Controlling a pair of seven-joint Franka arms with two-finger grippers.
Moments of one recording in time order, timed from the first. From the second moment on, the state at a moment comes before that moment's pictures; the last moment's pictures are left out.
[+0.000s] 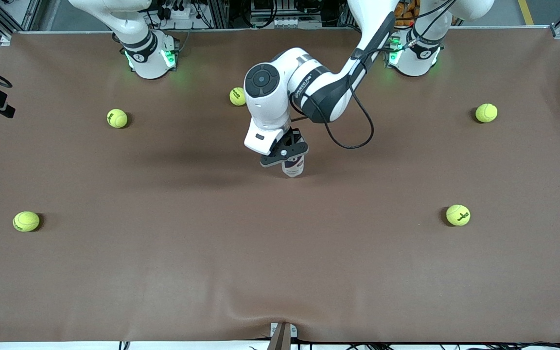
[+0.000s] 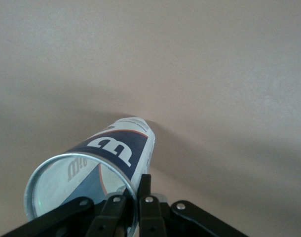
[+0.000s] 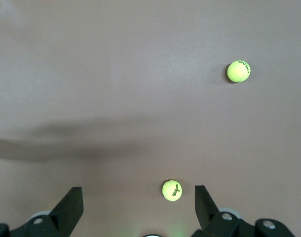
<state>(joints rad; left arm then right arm) -0.92 0.64 0.07 -1.31 -0.02 1.88 -1.16 -0.02 0.03 -0.06 -1.36 0.02 1.36 0.00</state>
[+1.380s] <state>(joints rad) -0.92 0.66 0.08 -1.30 -0.03 1.96 -1.16 -0.02 0.03 -0.07 -1.36 0.02 1.36 0.00</state>
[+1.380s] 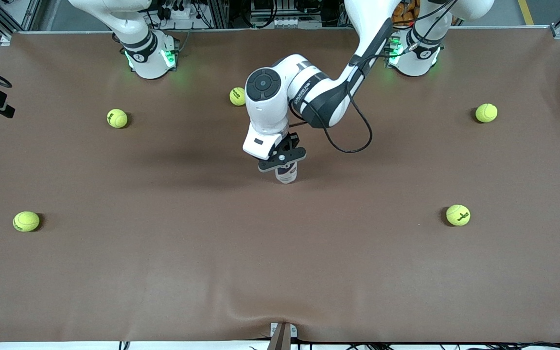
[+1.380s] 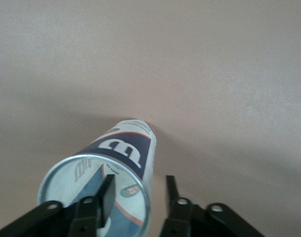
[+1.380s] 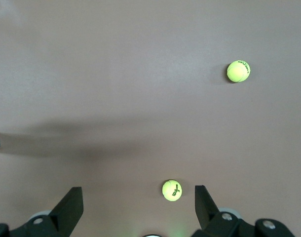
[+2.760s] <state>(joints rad) -0.68 0.37 0.16 -1.28 -0.01 1.78 -0.79 -0.02 0.03 -0.07 -1.36 0.02 1.36 0.00</state>
